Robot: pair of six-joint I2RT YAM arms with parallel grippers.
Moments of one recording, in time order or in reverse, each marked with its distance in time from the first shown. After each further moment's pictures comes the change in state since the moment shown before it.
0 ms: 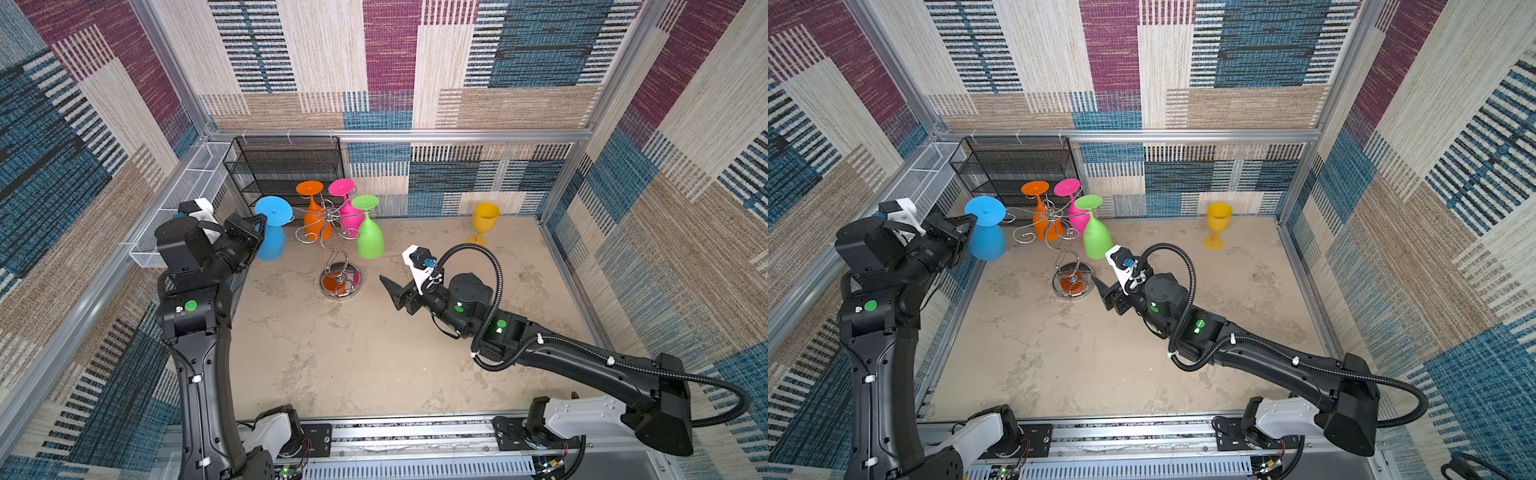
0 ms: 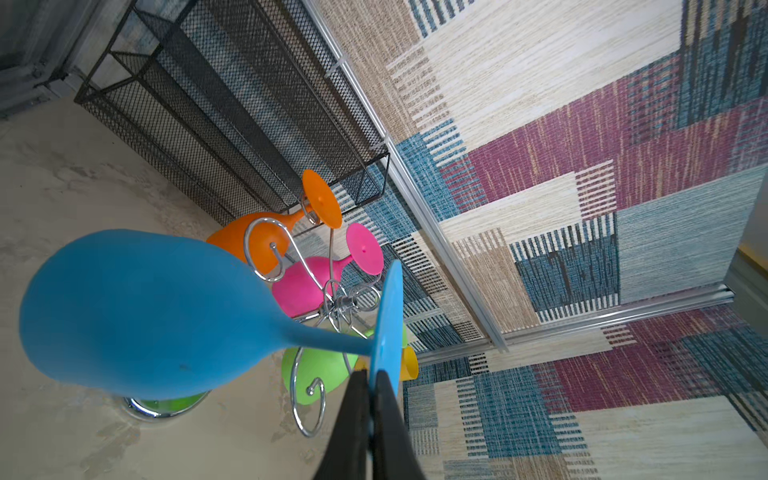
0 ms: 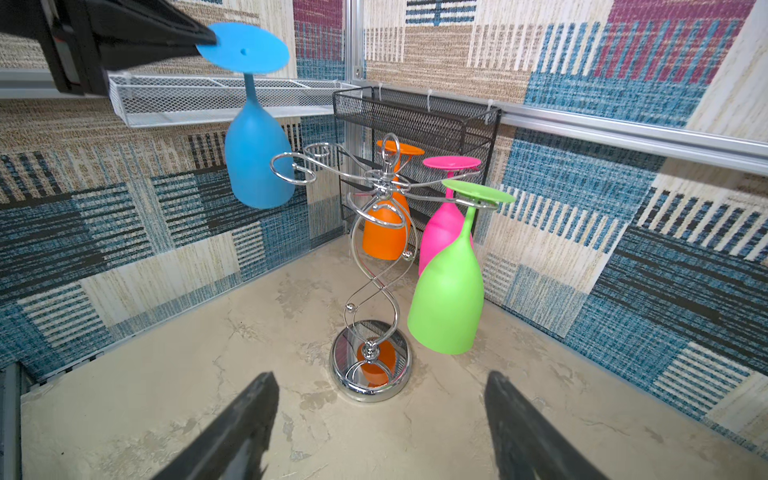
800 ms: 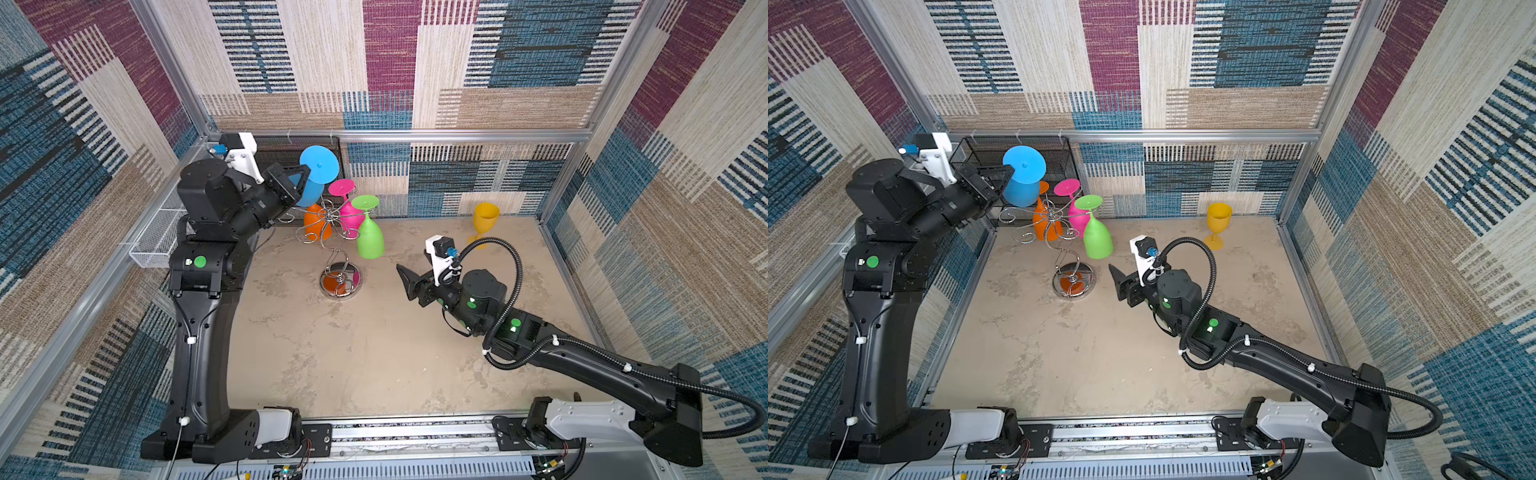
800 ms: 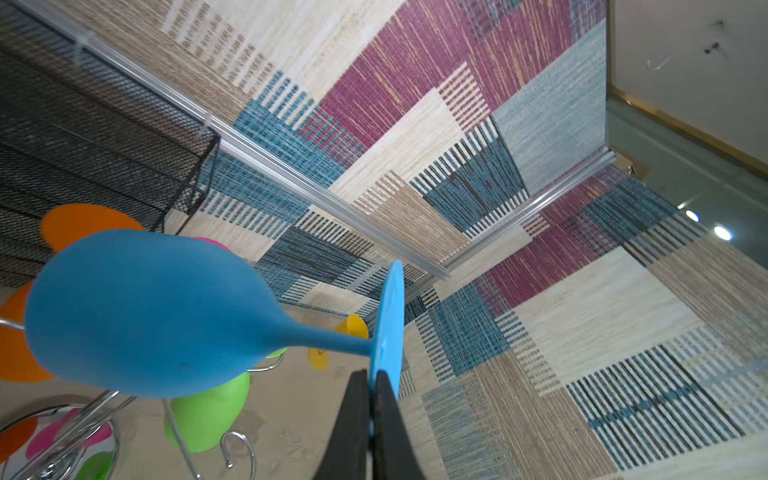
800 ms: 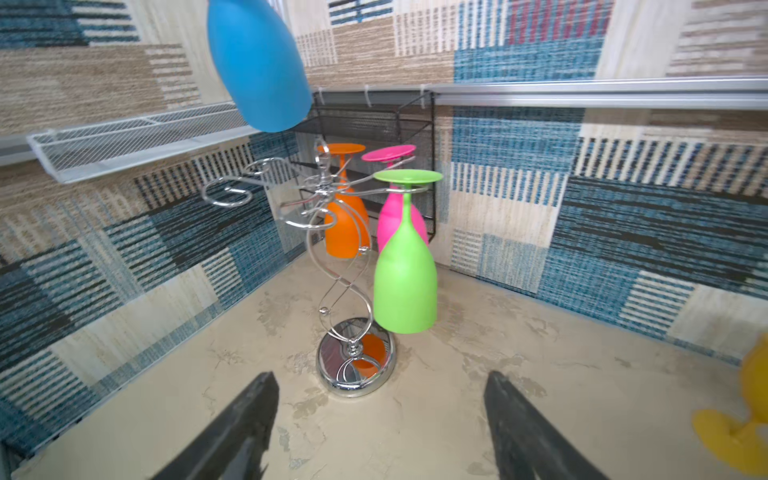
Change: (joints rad) left arm -0.407 0.282 0.477 -0.046 -0.075 0.170; right arm -0.090 -0.106 -0.025 -0.075 0.088 0.195
